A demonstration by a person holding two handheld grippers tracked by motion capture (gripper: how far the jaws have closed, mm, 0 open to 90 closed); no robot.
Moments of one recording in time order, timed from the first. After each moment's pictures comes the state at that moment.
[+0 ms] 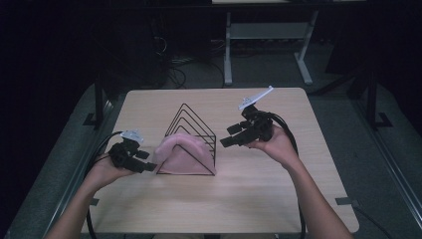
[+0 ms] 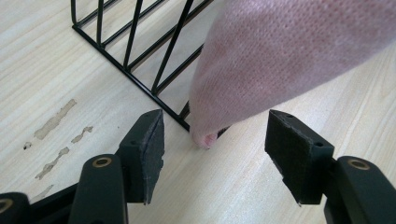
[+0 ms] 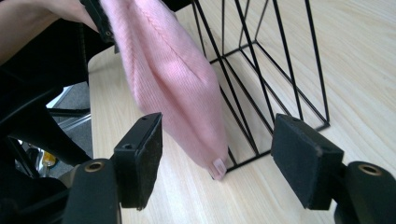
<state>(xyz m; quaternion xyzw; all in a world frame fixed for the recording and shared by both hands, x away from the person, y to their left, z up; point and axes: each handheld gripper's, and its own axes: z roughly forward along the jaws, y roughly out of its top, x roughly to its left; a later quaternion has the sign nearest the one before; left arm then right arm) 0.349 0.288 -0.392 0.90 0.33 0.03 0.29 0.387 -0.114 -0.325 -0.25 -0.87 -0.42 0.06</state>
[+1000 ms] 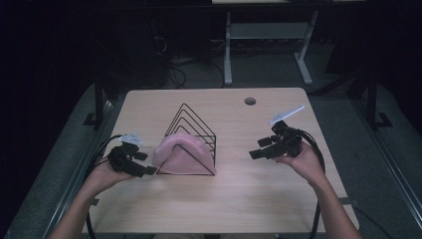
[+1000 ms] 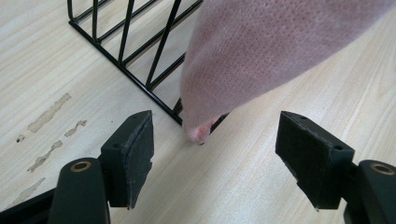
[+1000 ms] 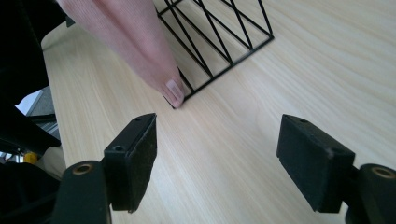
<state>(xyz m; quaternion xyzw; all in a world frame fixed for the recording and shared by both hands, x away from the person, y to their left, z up) 0.339 0.288 -0.395 0.89 0.33 0.04 0.30 0.365 -0.190 -0.368 -0.34 -0.85 -0.39 0.04</state>
